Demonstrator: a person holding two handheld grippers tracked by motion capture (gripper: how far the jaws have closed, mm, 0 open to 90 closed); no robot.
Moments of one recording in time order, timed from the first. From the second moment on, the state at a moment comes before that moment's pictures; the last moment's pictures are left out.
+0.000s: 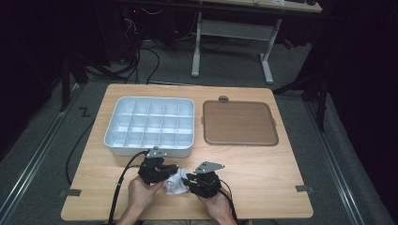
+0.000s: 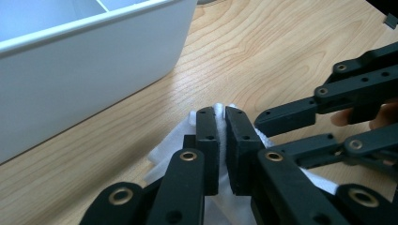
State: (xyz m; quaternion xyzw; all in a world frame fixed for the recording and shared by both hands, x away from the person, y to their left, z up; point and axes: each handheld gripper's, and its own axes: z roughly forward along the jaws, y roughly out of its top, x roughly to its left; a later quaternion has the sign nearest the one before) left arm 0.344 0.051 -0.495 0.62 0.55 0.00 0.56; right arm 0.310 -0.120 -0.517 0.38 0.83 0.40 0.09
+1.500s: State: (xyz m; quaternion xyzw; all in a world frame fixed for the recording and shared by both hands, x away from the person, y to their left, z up) left arm 0.356 0.050 -0.508 0.63 0.53 0.03 0.57; right arm 0.321 -0.099 -0.525 0.37 0.83 0.39 0.11
